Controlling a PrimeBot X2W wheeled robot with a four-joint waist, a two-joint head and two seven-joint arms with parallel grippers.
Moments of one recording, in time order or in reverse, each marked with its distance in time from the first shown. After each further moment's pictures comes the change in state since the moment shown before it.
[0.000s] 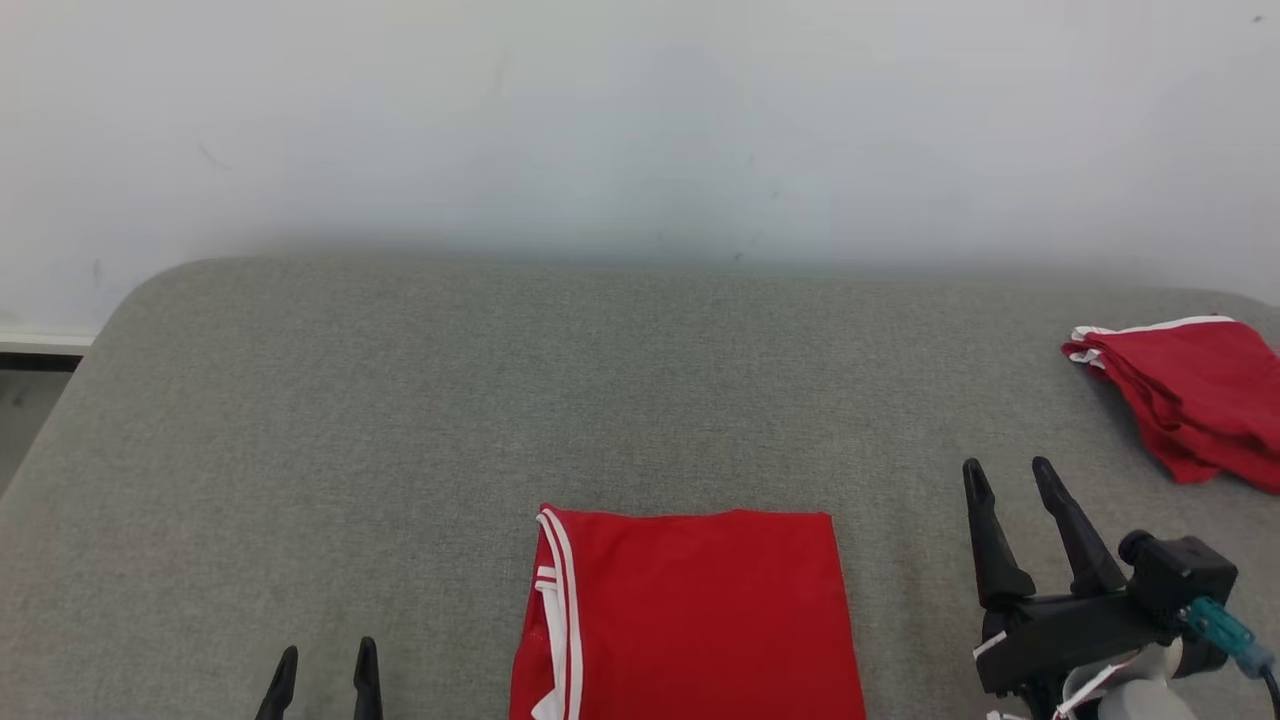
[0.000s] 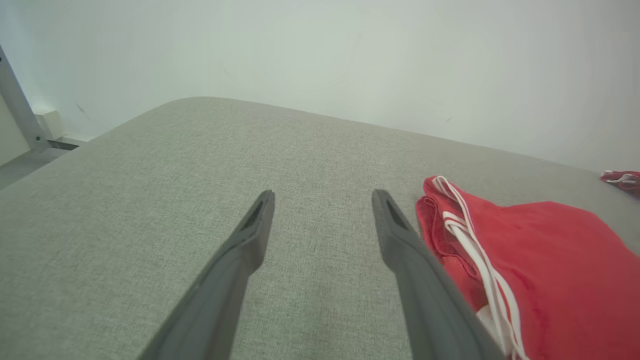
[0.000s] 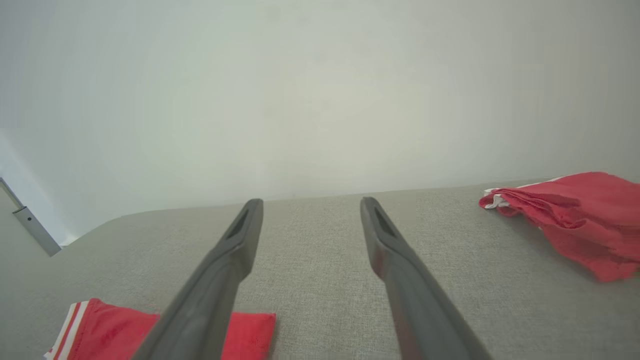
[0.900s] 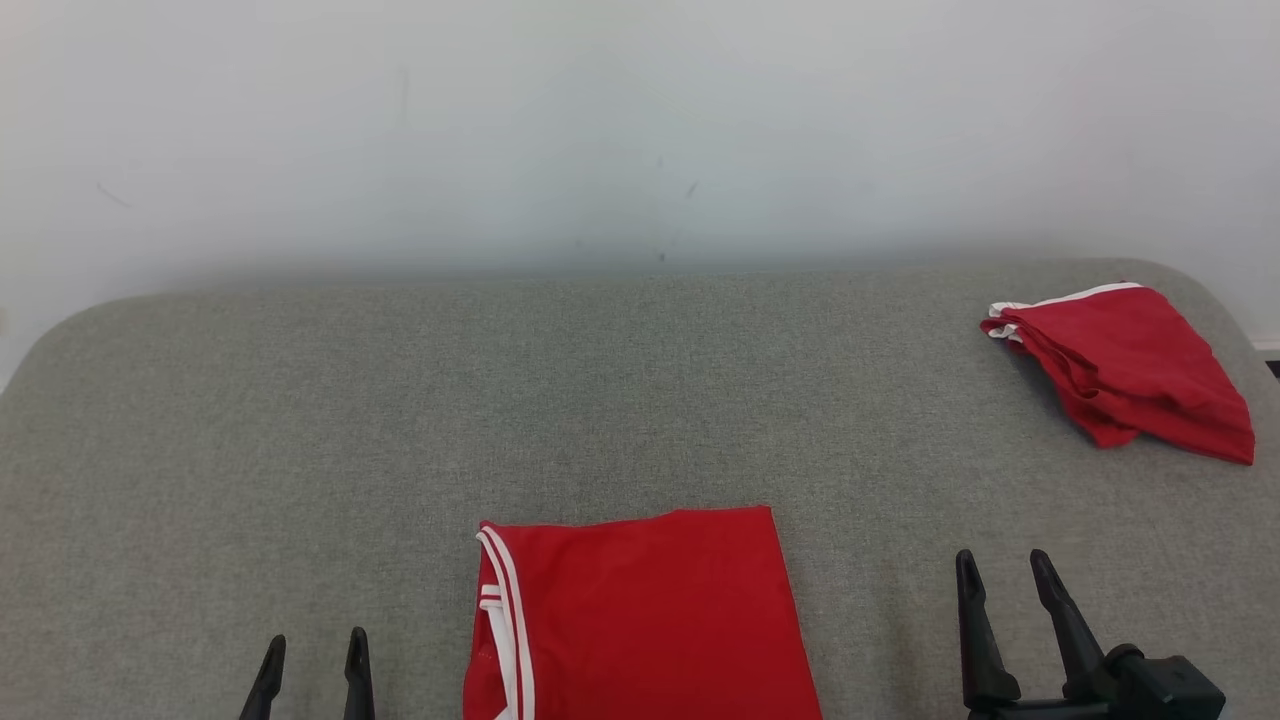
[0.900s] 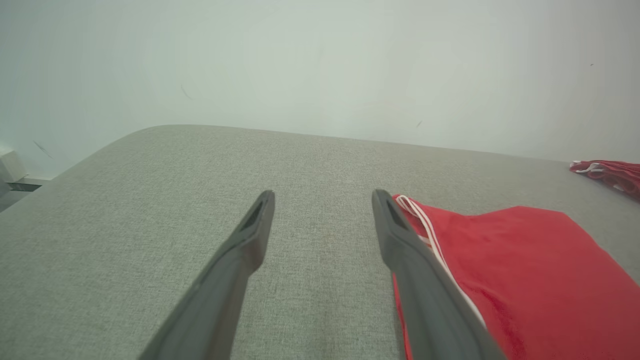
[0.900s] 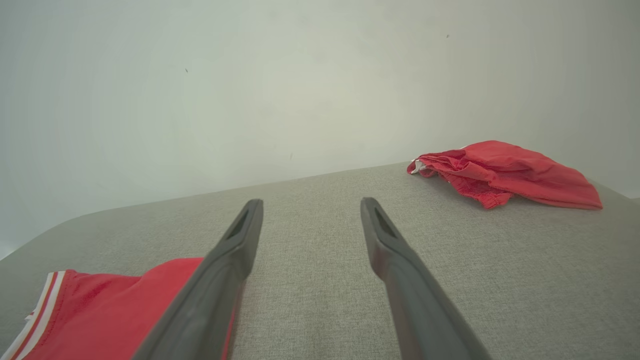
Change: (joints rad) left arm 0.006 0.000 0.017 -0.051 0.051 0.007 0.000; right arm 0.247 0.188 -0.151 -0.200 -0.232 0.000 -0.007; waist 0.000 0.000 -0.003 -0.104
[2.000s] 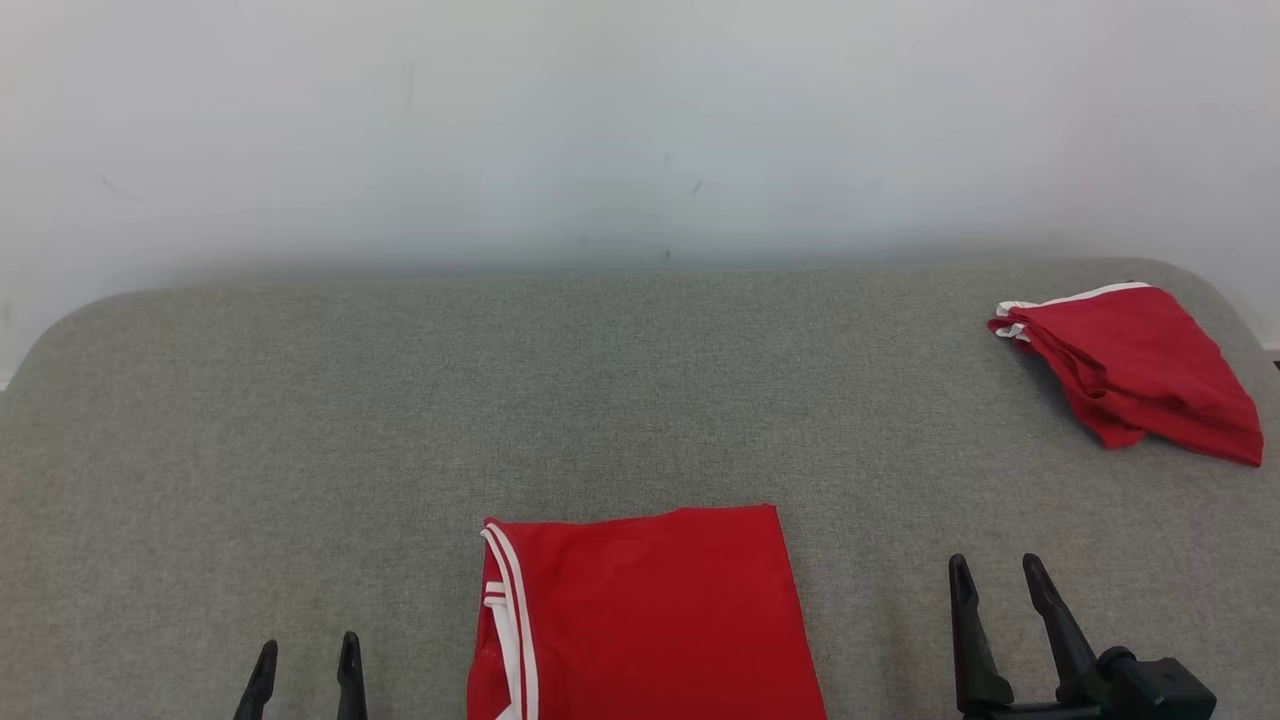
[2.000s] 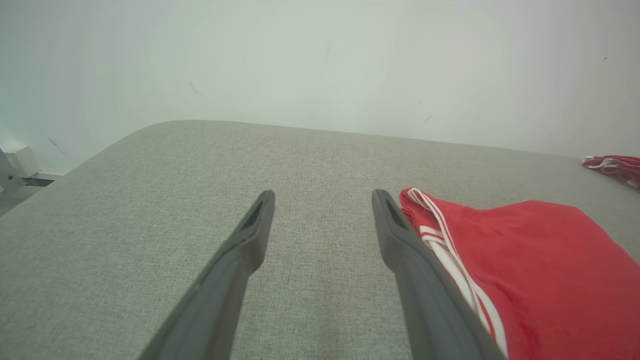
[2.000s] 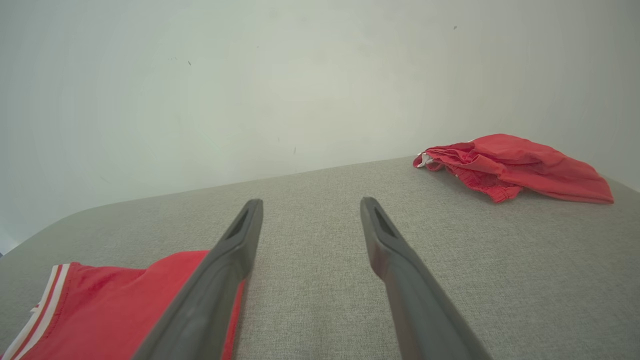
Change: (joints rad) left arm 0.007 0.000 0.014 0.003 0.010 0.001 0.000; right arm 0.000 0.002 0.016 0.008 0.003 0.000 0.000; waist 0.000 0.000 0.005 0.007
